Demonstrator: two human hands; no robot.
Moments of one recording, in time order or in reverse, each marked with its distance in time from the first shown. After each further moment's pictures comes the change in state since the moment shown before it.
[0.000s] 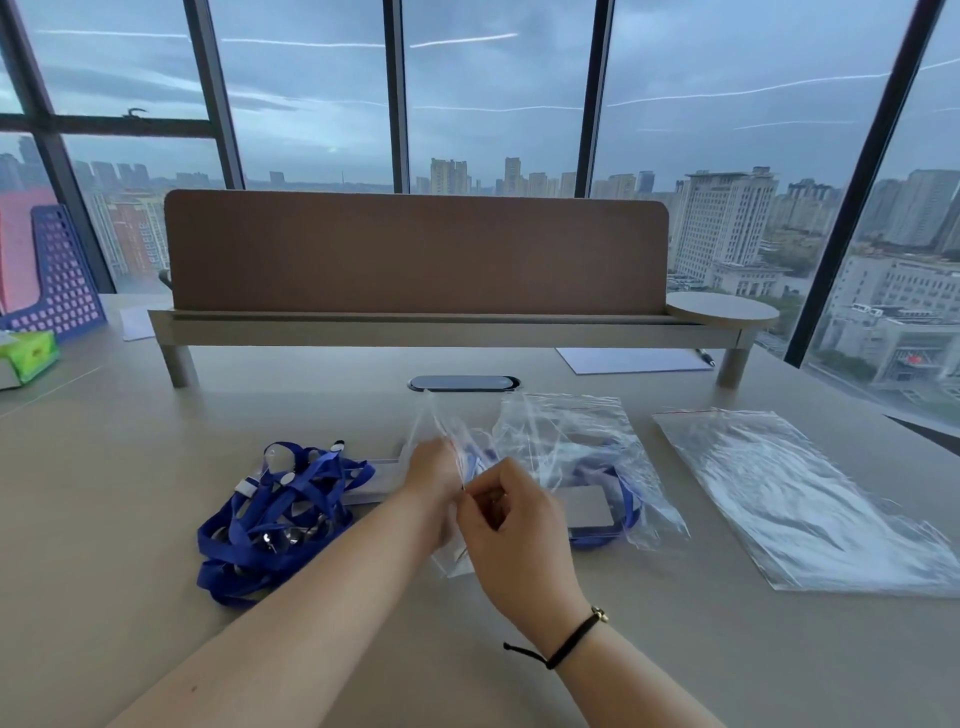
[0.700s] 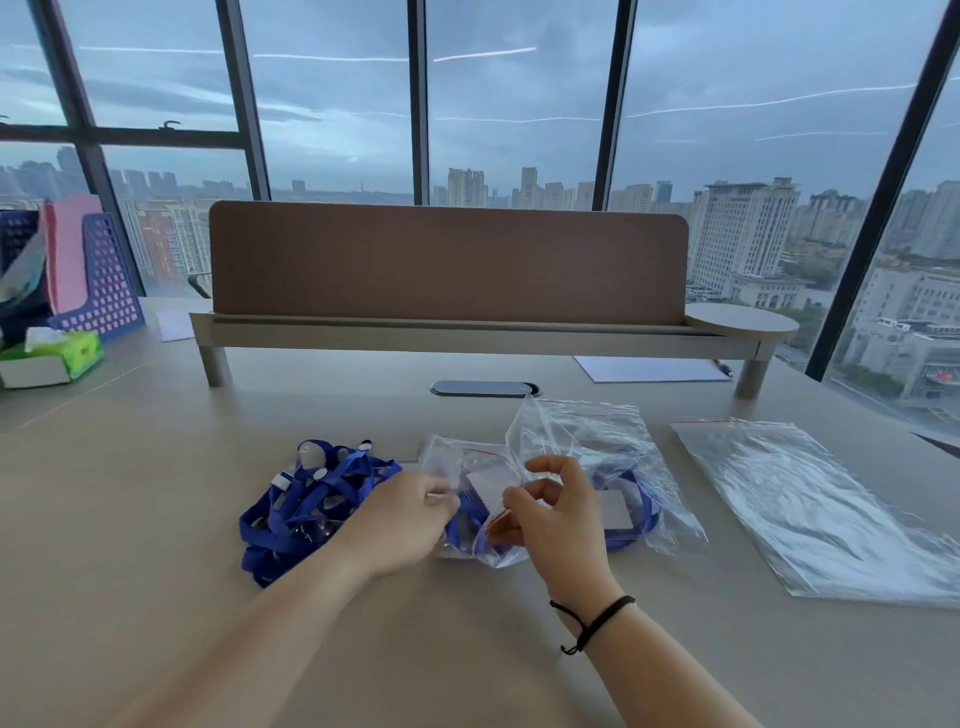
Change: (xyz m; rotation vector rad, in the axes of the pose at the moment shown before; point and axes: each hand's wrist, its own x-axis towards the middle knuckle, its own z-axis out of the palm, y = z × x) left_hand -0.037 -0.005 -0.085 0.903 -0.225 0.309; right_hand 0.008 -0.004 -0.008 0.453 0.016 0.352
